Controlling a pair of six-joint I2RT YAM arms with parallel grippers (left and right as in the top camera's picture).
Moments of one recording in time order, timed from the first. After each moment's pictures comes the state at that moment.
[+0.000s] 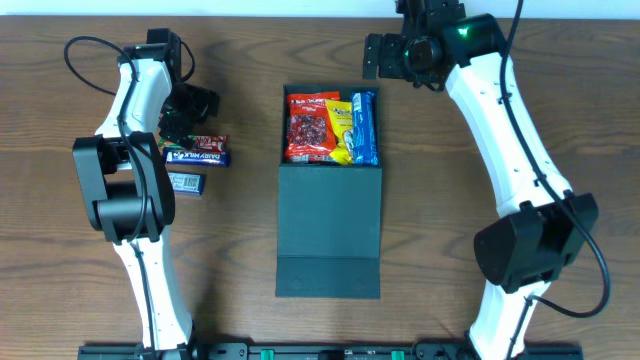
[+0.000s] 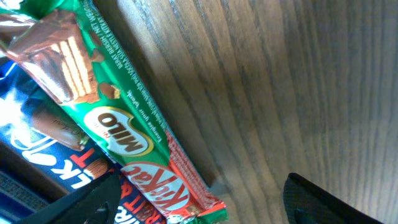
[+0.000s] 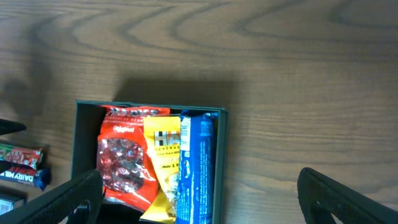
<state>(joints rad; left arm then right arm) 0.07 2.32 1.91 -1.11 0.17 -1.03 0.29 2.04 2.08 -1.06 -0.05 0.32</state>
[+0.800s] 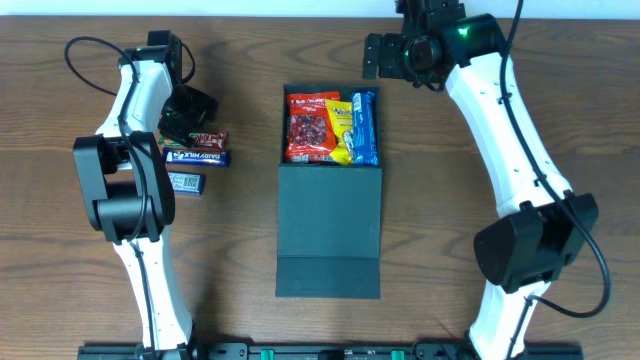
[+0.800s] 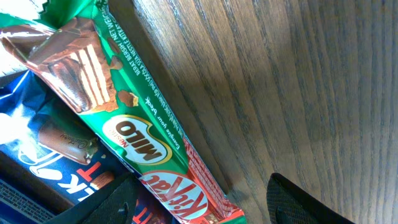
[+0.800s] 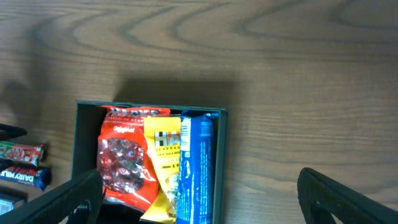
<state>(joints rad) 0.07 2.32 1.89 -1.10 0.14 -1.01 0.29 2.04 2.08 -1.06 -0.05 0.32</state>
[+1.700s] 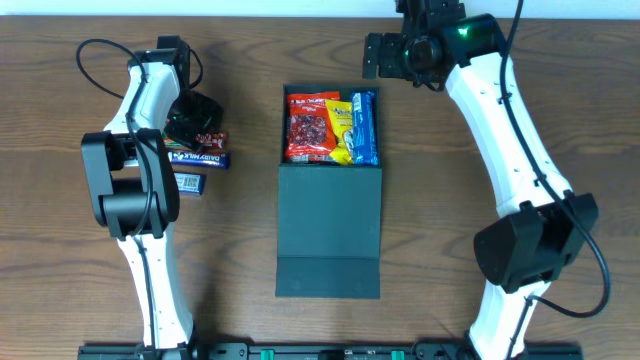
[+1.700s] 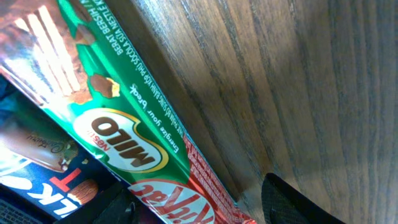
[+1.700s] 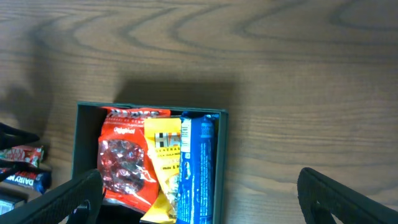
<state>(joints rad) 0.06 2.35 1.89 -1.11 0.15 -1.00 0.29 2.04 2.08 -1.05 -0.05 0.32</state>
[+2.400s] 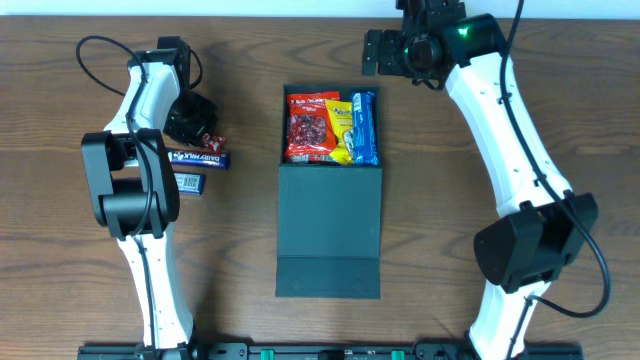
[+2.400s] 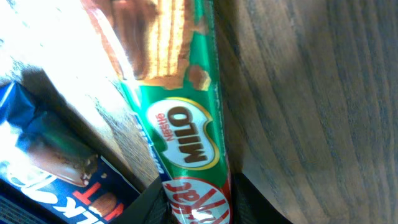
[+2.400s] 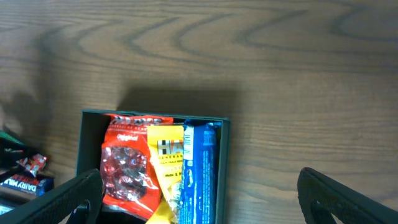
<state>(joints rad) 0.06 2.35 1.89 -1.12 0.10 -0.93 0.29 2.04 2.08 -1.02 -0.05 0.32</state>
